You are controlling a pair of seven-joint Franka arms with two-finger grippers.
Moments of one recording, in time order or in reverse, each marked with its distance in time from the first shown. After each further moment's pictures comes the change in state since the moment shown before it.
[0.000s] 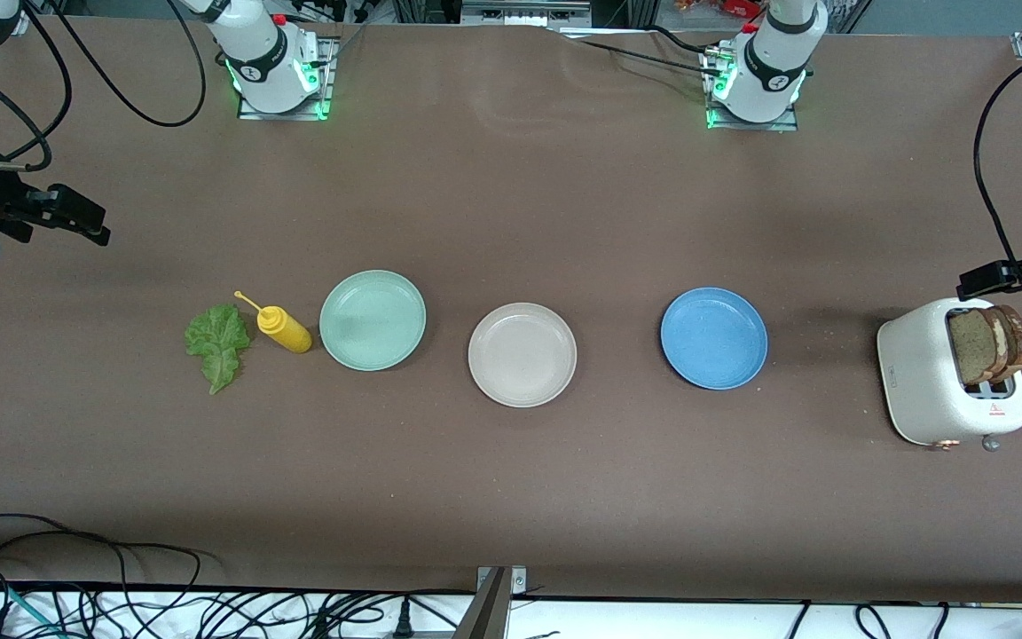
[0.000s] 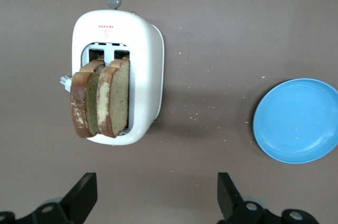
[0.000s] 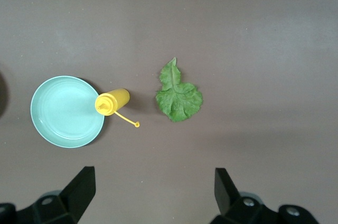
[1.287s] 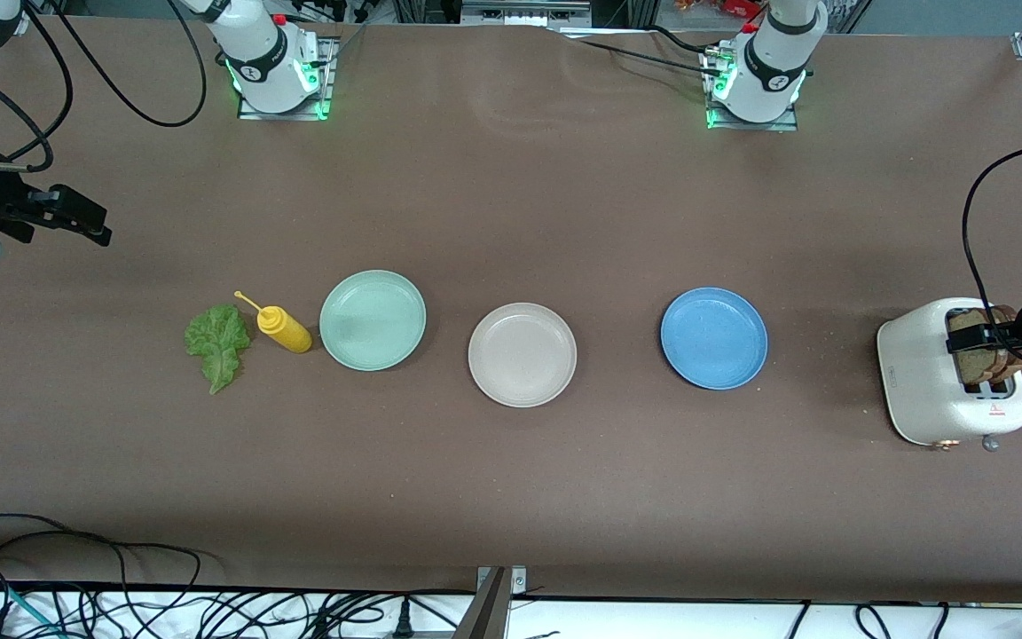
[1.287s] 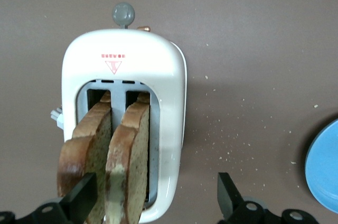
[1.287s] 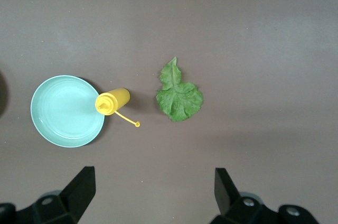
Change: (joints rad) left arm 0.076 0.199 -0.001 -0.001 0.000 0.221 0.075; right arm 0.001 0.002 0.001 0.000 0.000 -0.001 0.000
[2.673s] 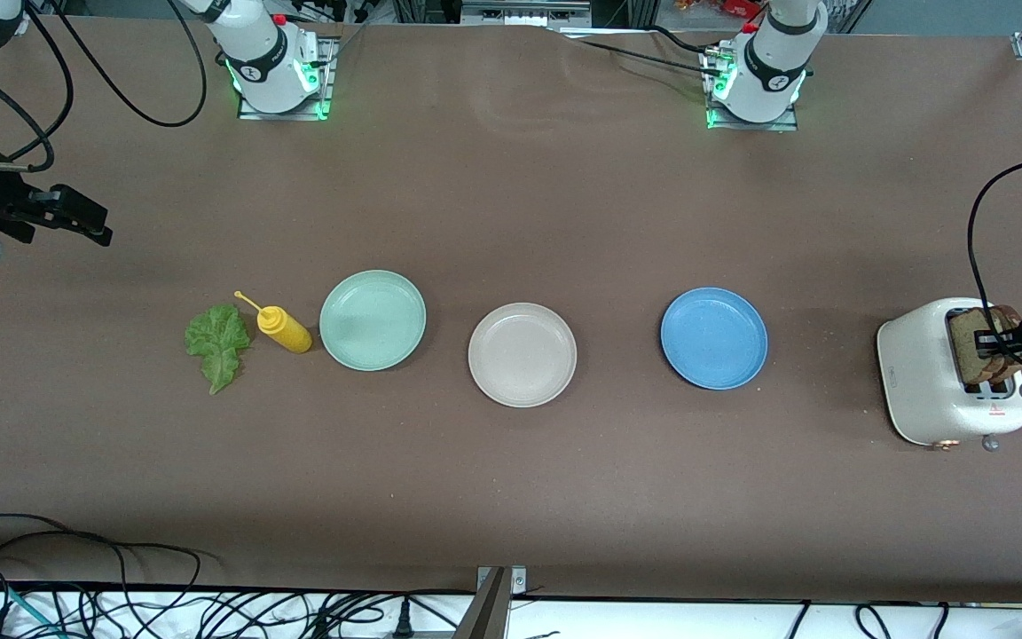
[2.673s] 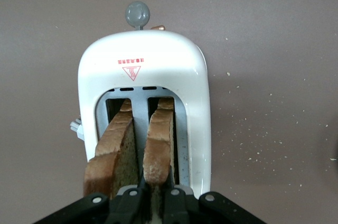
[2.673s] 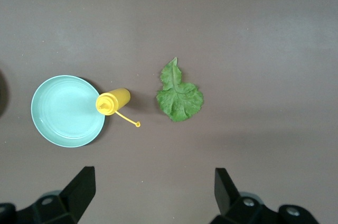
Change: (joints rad) left arm 0.019 0.029 -0.001 0.006 0.072 0.026 0.082; right arm 0.001 0.000 0.001 0.000 0.000 0.001 -0.001
